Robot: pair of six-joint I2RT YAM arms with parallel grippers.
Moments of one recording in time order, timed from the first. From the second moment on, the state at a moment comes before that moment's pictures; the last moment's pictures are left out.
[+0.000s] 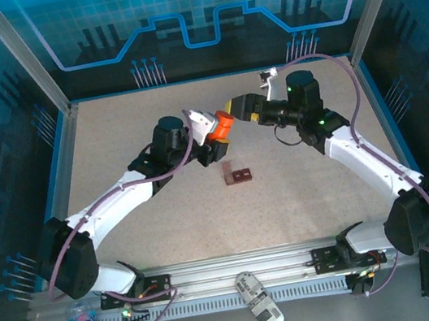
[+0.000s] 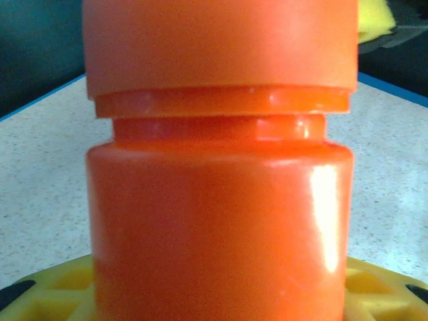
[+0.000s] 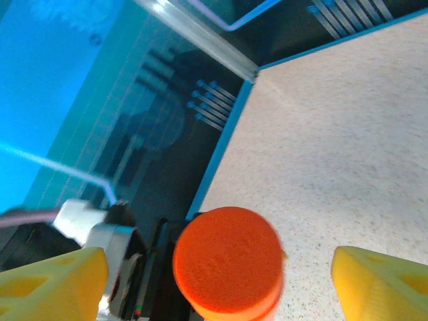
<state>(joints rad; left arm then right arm) -0.57 1.43 1.02 -0.02 0.31 0.08 0.37 1.32 1.13 -0.11 -0.57 0.78</state>
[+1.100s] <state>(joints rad) -0.60 1.43 1.00 -0.01 0.24 0.13 0.50 1.40 1.22 -0.25 -0.37 0.84</state>
